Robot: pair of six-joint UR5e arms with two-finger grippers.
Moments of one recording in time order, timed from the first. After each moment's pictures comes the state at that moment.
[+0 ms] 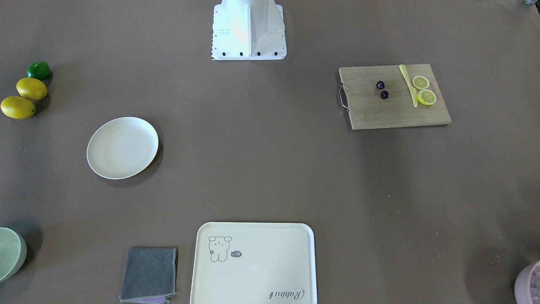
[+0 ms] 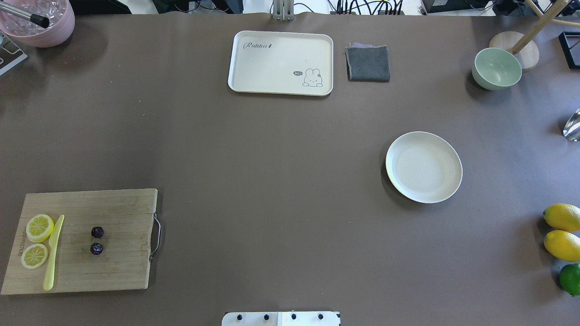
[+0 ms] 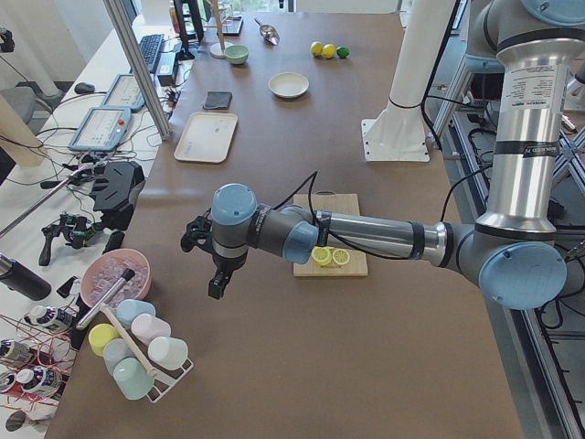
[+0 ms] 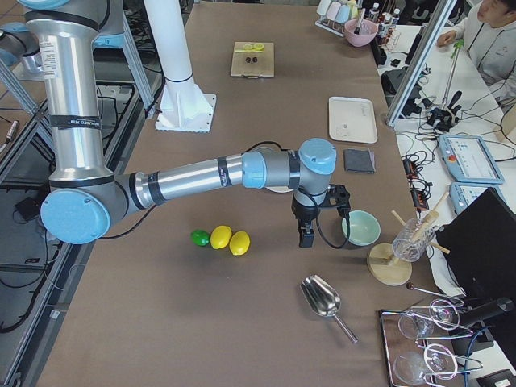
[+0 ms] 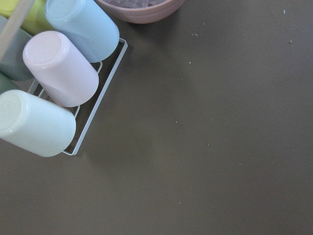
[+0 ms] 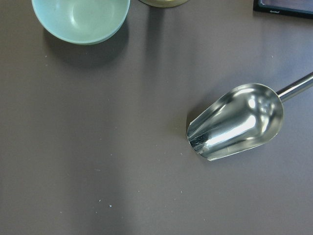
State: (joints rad) left arm -1.53 -1.59 -1.66 -1.81 -2.31 0.05; right arm 1.49 -1.51 1.74 -1.70 2.27 0.02
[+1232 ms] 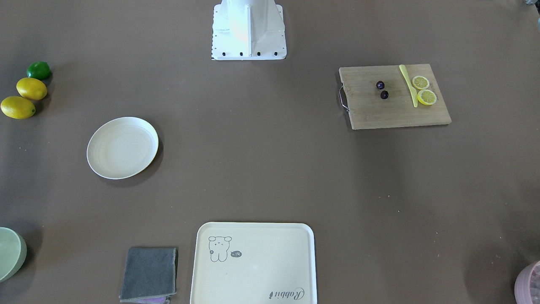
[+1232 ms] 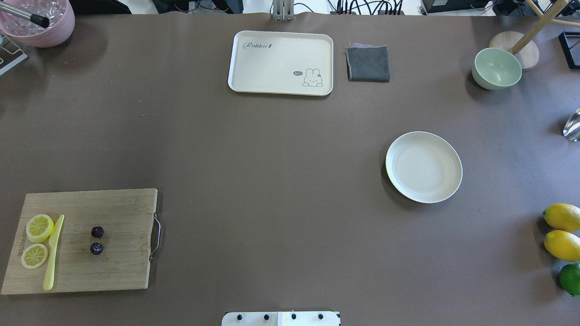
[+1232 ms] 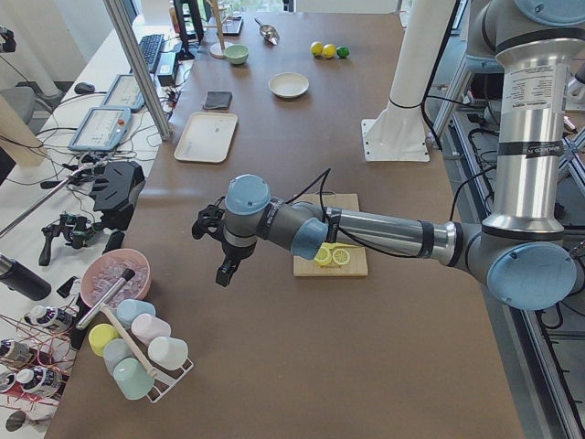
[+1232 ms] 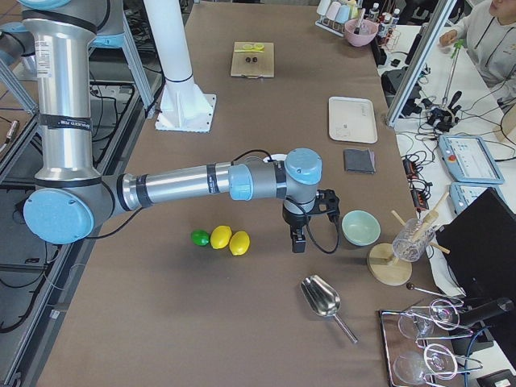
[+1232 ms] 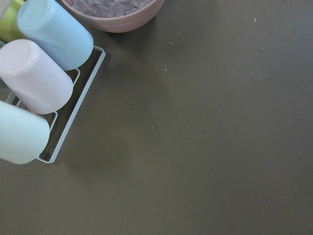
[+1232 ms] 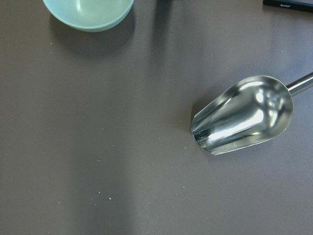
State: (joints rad) left arm -1.49 -1.55 -1.71 -1.88 -2.31 0.01; right arm 1.49 -1.59 1.79 -1.63 2.30 0.02
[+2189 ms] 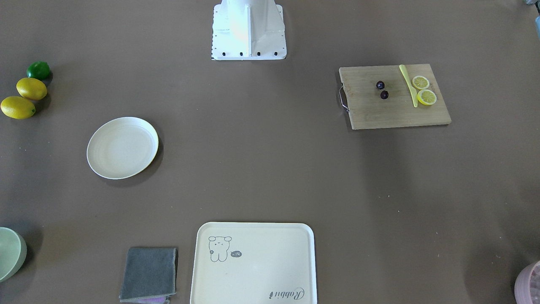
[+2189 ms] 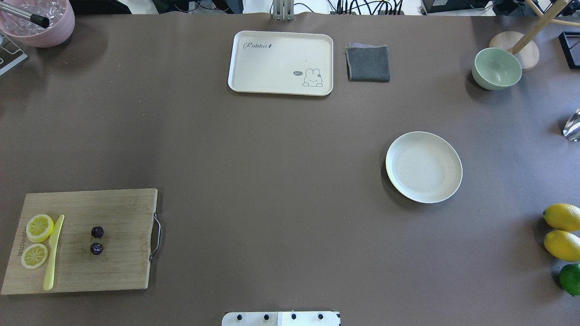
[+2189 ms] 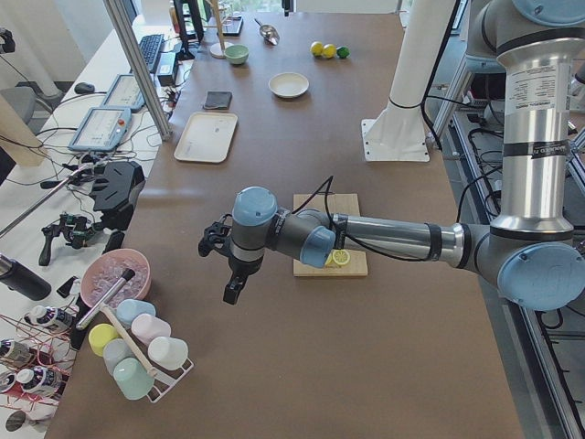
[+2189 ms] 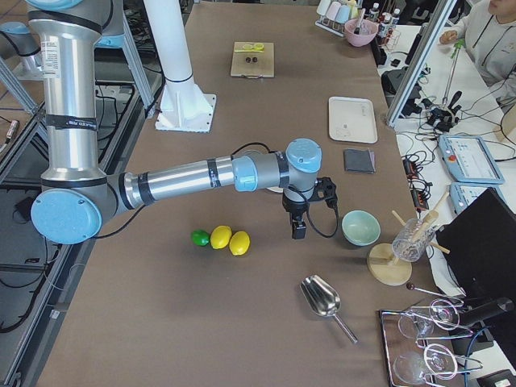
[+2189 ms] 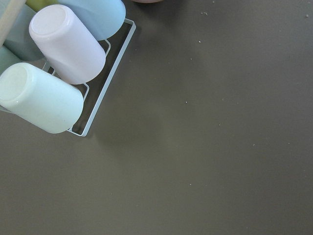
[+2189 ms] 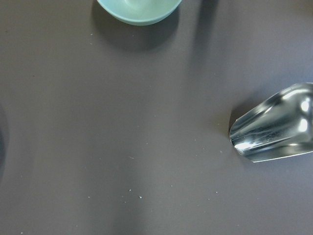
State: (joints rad) left arm -1.48 -1.50 -1.71 -1.86 -2.24 -0.01; right arm 1.41 -1.58 1.82 -1.63 2.32 0.03
